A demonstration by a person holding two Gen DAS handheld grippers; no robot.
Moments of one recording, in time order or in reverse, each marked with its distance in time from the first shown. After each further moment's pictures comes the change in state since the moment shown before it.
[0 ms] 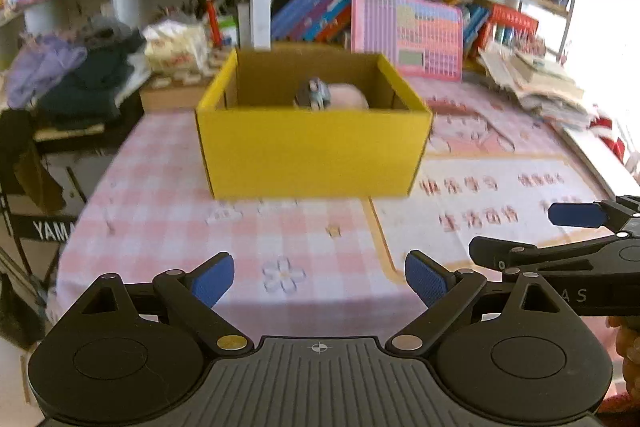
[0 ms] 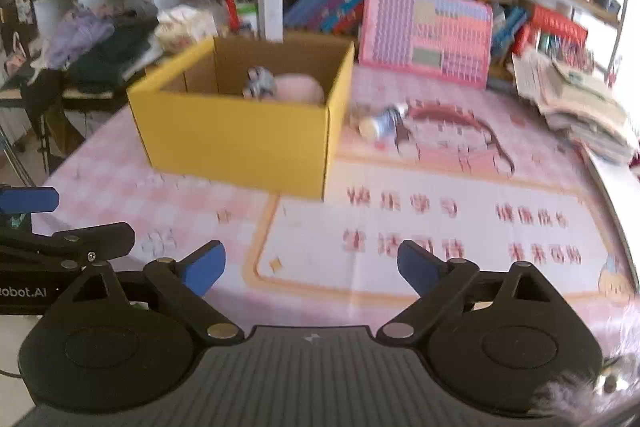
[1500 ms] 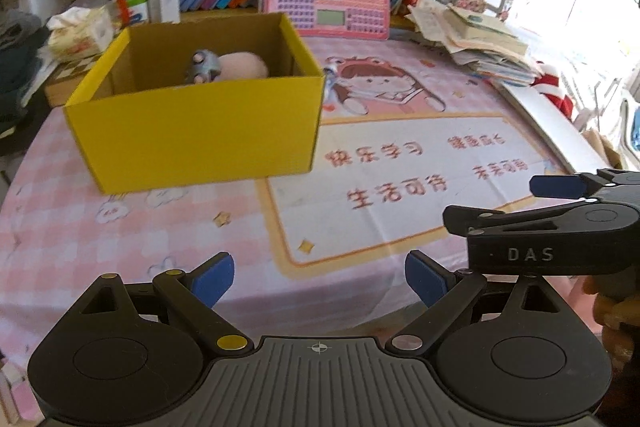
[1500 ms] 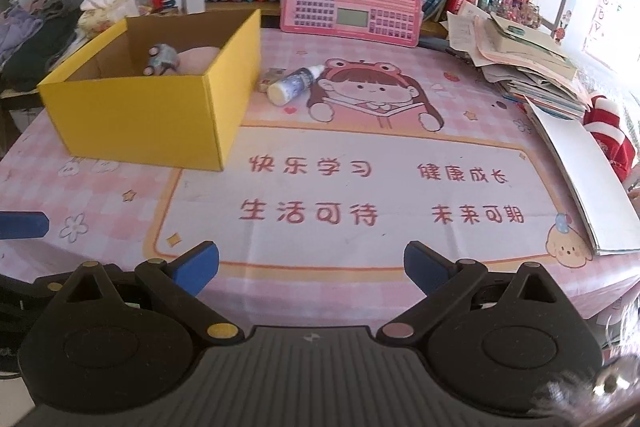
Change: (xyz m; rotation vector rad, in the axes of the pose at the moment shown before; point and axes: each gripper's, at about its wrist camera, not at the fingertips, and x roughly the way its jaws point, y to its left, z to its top) left arm 0.034 -0.064 0.016 0.086 0.084 -0.186; right arm 0.009 -0.068 -0.001 0.074 0.067 -0.138
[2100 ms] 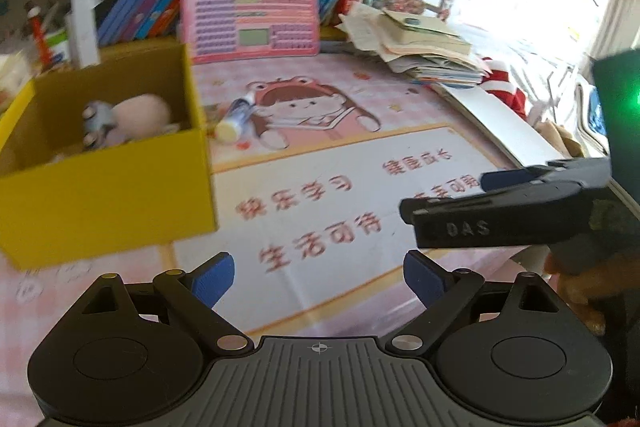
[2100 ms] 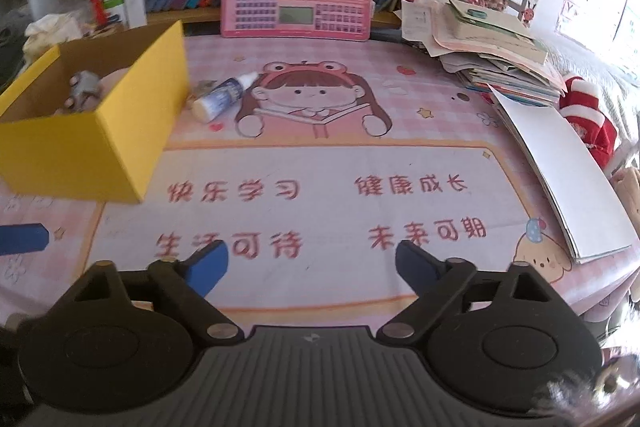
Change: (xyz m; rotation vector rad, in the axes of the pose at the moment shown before) left arm 0.046 -0.052 0.038 0.112 -0.043 -0.125; right arm 0.040 -0.065 0.027 0.079 0.014 -0.059
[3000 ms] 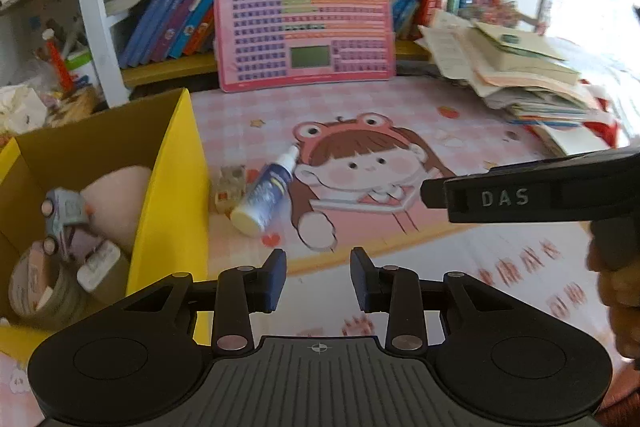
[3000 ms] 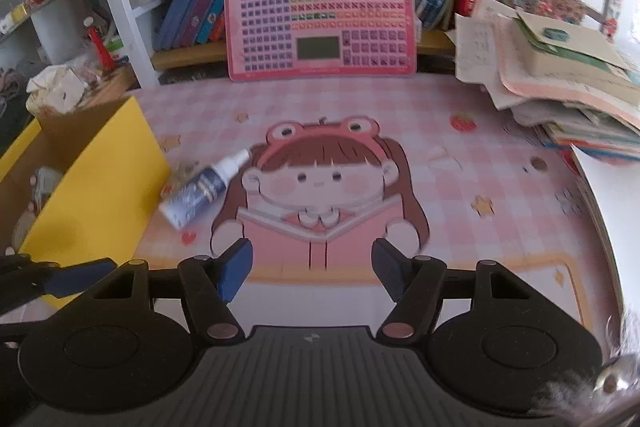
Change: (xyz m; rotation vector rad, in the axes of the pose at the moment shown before) left arm 0.130 -0.007 0.103 -0.082 0.002 0.304; right arm 0.124 -0.059 0.119 -0.015 -0.022 0.257
